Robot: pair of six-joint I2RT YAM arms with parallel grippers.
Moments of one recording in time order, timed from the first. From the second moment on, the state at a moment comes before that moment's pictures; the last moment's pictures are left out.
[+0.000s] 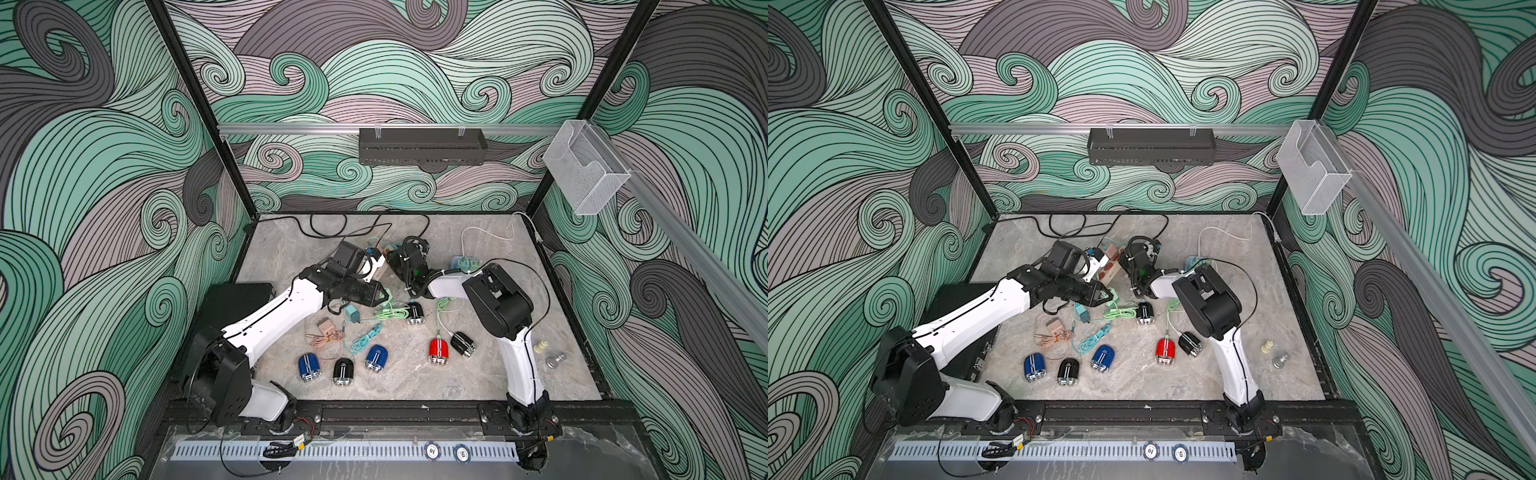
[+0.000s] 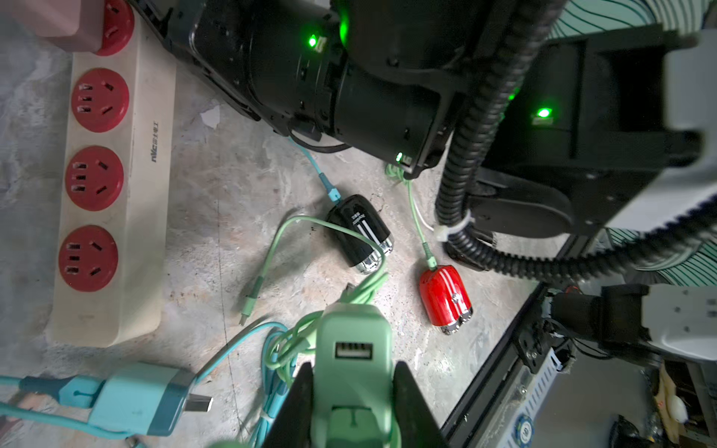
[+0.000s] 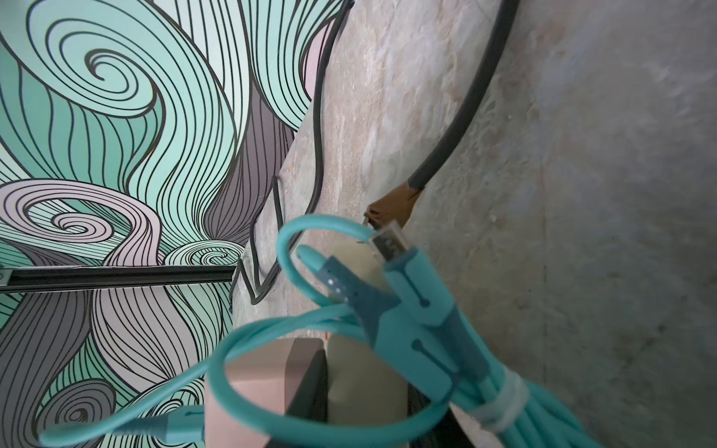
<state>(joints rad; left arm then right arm) -0.58 1.43 1.09 -0.61 0.36 -0.25 0.64 2.19 1.30 0.39 0.16 1.25</state>
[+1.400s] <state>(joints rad) -0.69 1.46 1.04 -0.60 0.13 -0.47 0.59 1.61 0.77 0.25 -0.09 0.85</state>
